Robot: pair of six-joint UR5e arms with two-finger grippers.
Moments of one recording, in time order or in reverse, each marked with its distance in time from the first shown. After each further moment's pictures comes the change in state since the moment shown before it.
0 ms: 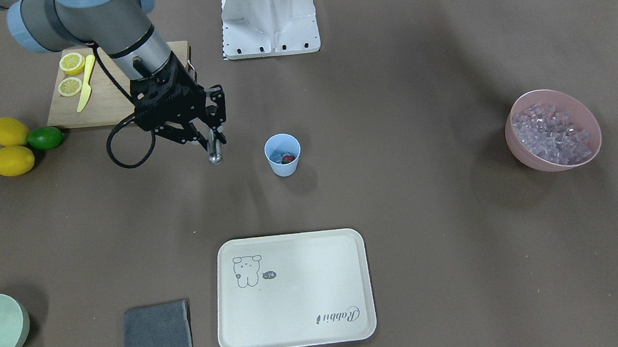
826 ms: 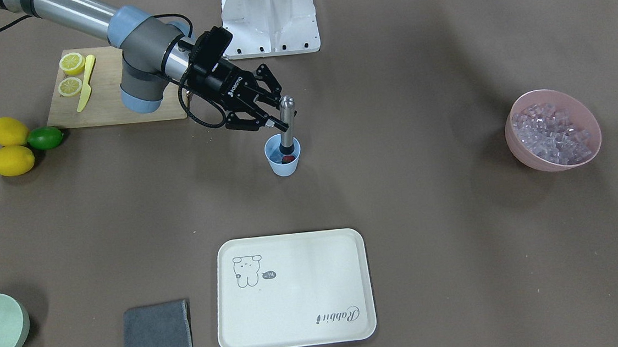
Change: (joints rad) left arm -0.001 0.001 -0.014 -0.001 0.002 -0.001; right arm -0.272 0.025 -0.288 1.130 -0.566 -0.463
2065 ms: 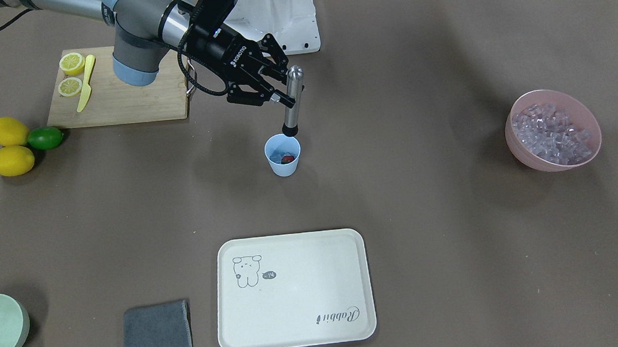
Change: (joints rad) left arm 0.000 0.000 -0.017 0.008 0.000 0.000; right arm 0.001 0.010 0.050 -0.016 -0.002 -0.086
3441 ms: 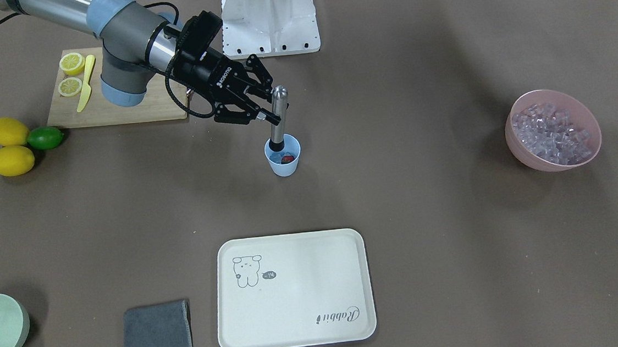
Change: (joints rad) left arm -0.001 0.000 -0.006 0.001 -0.003 0.000; right arm 0.032 -0.028 -0.082 0.120 0.055 -0.023
